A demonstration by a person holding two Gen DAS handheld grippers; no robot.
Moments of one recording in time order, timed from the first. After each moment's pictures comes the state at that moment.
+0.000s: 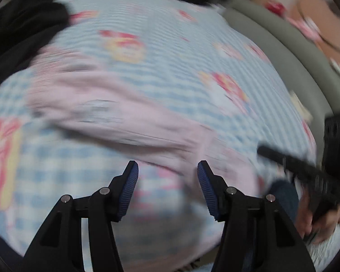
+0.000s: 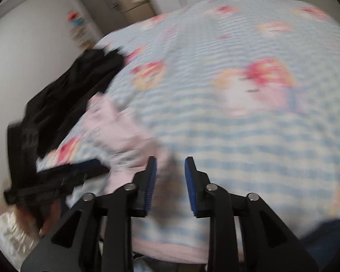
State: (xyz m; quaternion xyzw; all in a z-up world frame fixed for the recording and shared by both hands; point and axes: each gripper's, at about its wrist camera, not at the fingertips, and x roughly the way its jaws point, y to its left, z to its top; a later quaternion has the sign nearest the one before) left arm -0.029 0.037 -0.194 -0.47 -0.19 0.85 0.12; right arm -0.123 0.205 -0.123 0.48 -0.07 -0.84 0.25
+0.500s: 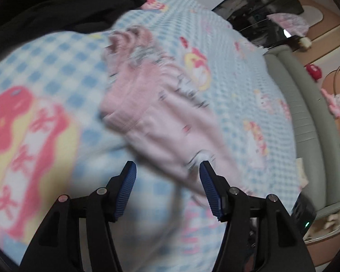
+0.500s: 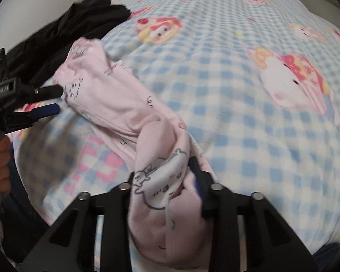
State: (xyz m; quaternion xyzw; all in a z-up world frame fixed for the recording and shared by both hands) left arm -0.062 -0.064 -0.227 -0.47 -0.34 0.81 0.06; right arm -0.132 0.149 -0.185 0.50 0.05 -0.84 0.21
